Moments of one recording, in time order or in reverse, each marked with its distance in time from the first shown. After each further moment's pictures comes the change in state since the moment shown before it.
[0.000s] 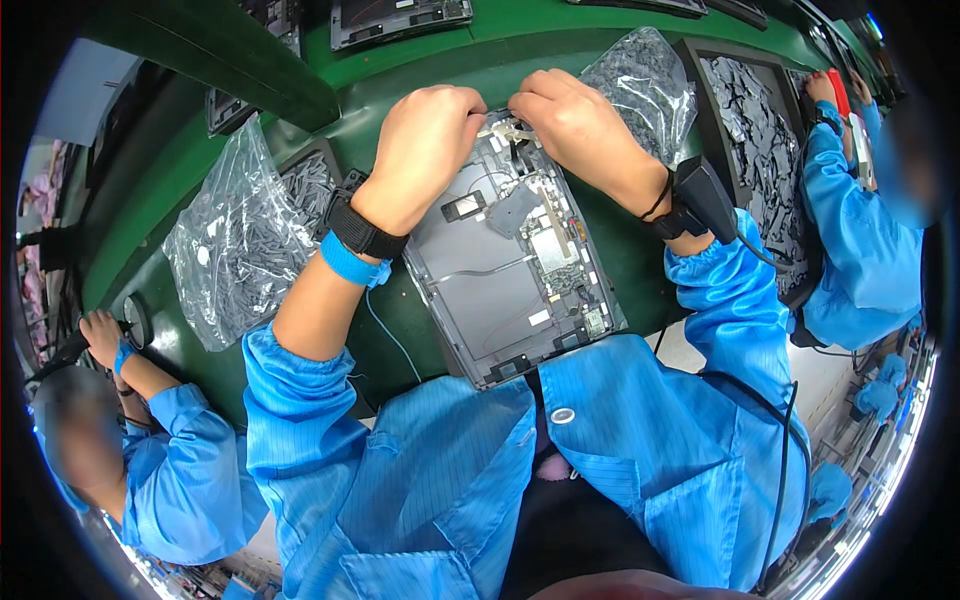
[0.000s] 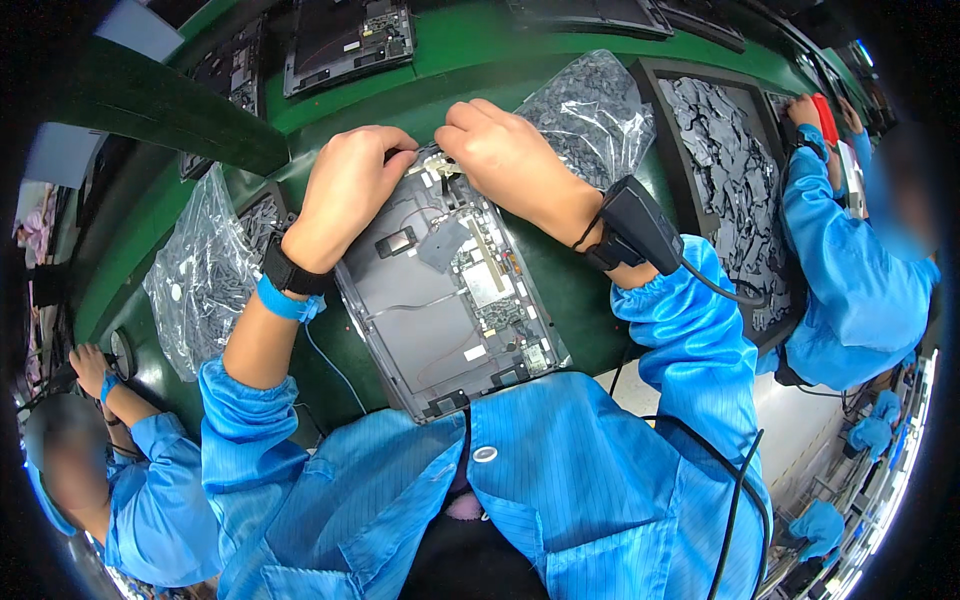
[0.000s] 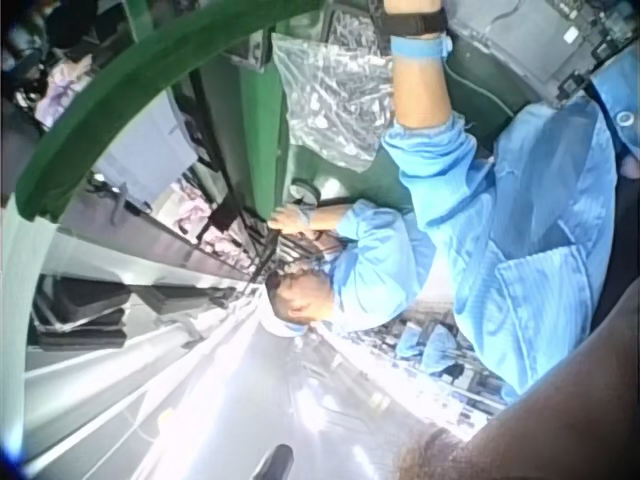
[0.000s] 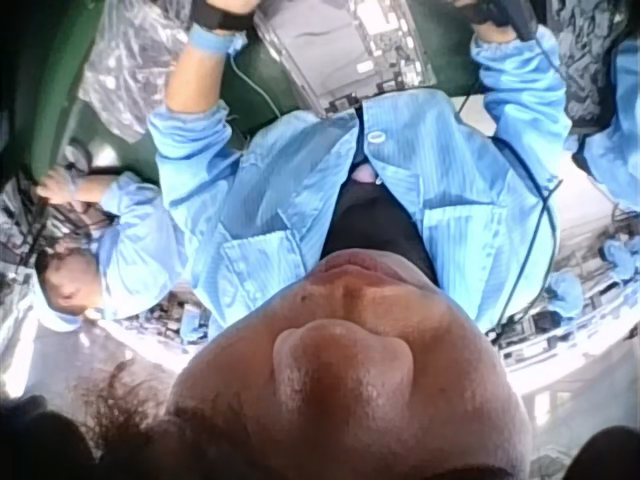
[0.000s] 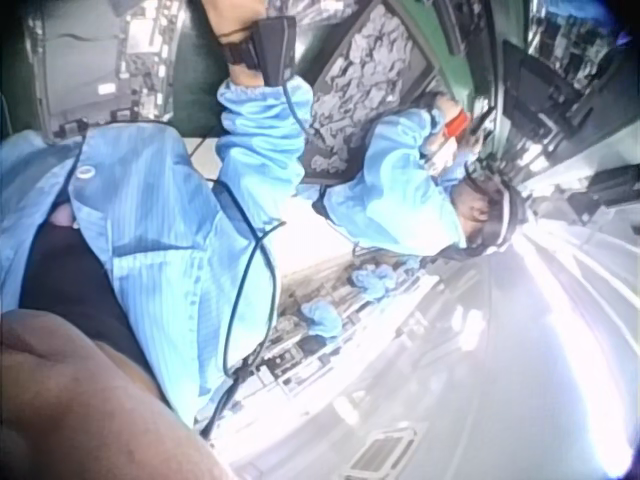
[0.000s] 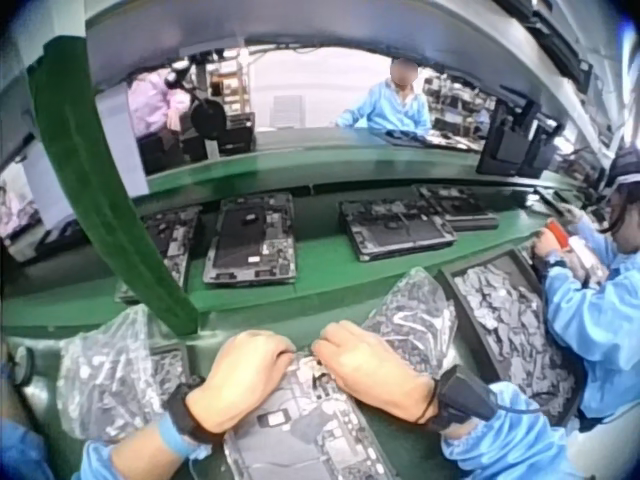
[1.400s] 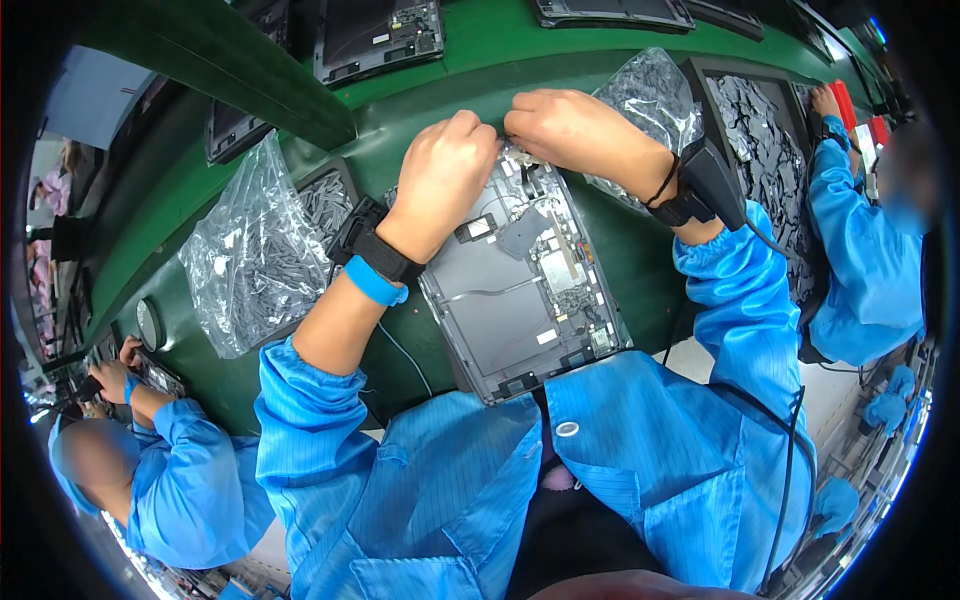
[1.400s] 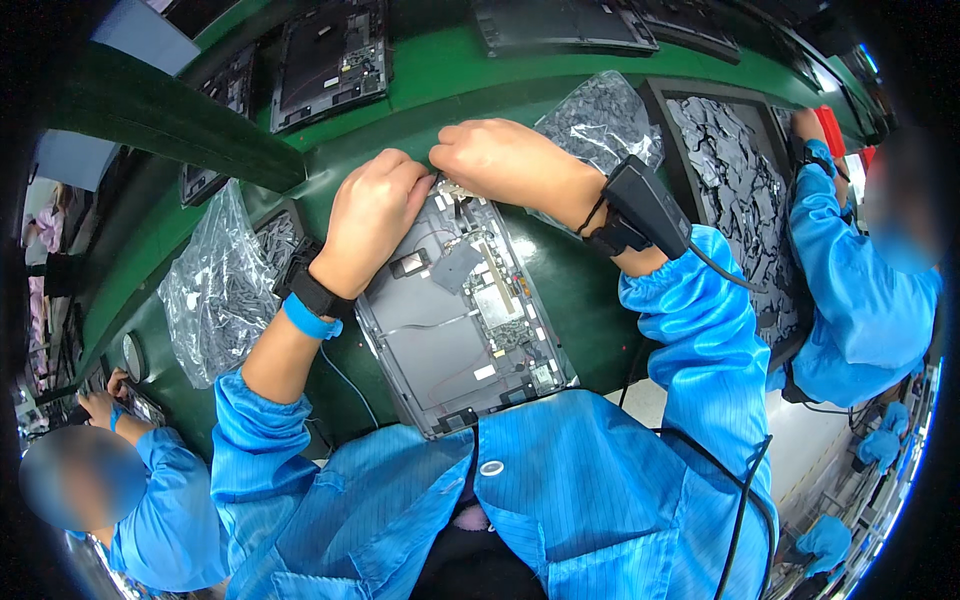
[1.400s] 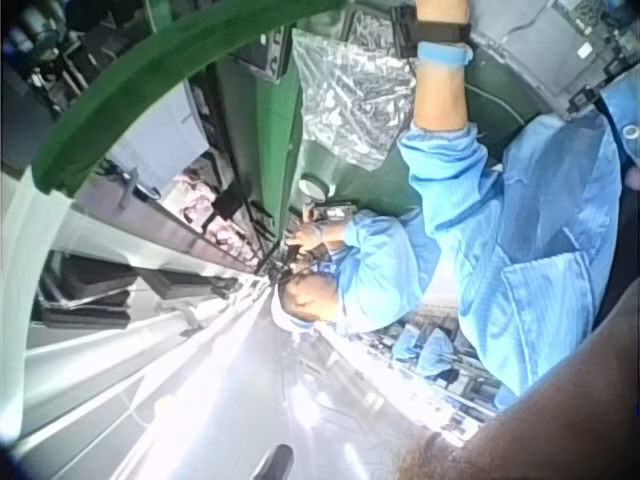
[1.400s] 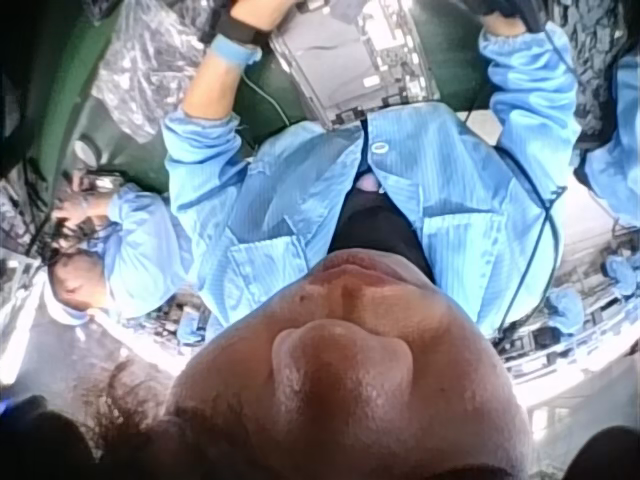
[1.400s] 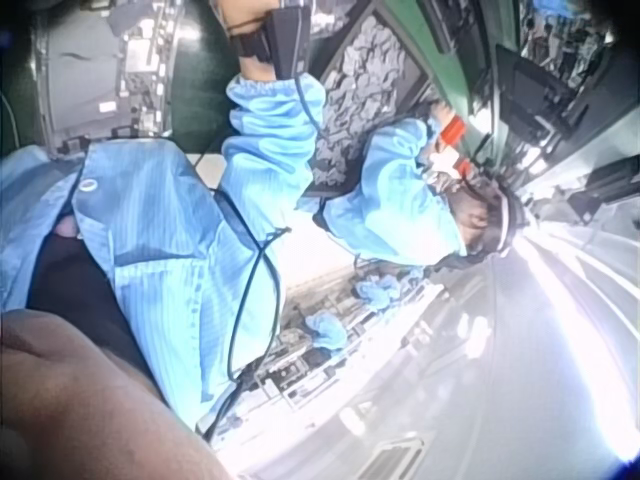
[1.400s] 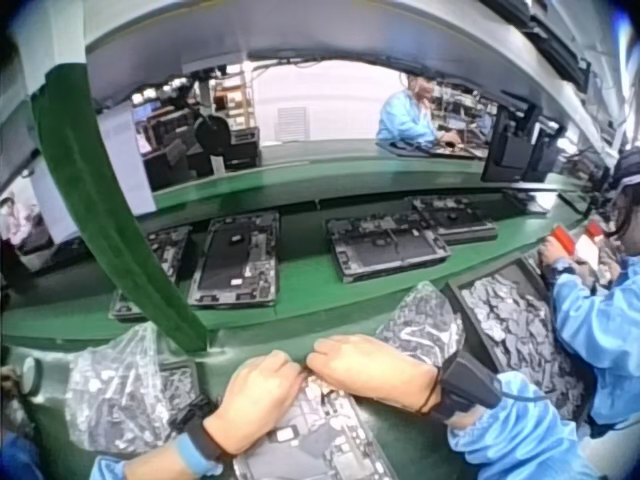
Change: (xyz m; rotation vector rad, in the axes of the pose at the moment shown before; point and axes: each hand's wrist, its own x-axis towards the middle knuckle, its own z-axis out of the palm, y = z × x) left_hand -0.011 -0.004 0.018 0.130 0.198 0.203; right_hand 0.021 0.024 0.002 0.060 -0.245 -0.140
